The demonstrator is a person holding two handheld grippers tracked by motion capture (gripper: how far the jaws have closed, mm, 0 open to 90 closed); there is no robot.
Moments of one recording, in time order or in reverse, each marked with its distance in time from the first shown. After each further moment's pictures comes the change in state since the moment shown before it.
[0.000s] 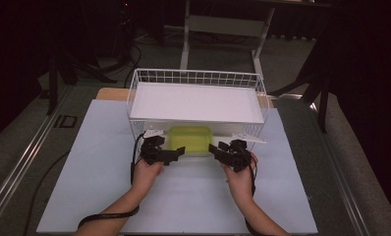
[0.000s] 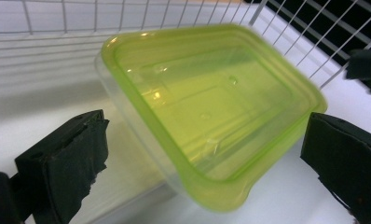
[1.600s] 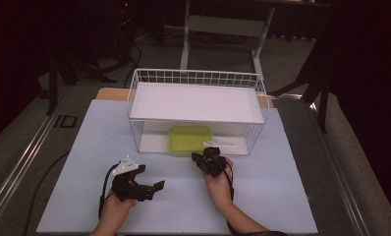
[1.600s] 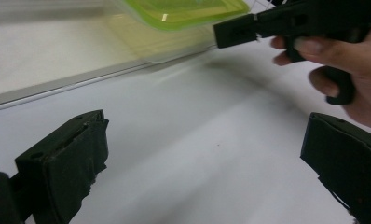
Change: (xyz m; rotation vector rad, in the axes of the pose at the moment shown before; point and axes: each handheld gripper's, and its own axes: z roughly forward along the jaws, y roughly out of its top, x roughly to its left) left arm -0.013 -0.067 -0.094 0.019 -0.072 0.078; right arm 0.040 -0.026 0.055 0.130 0.019 -0.089
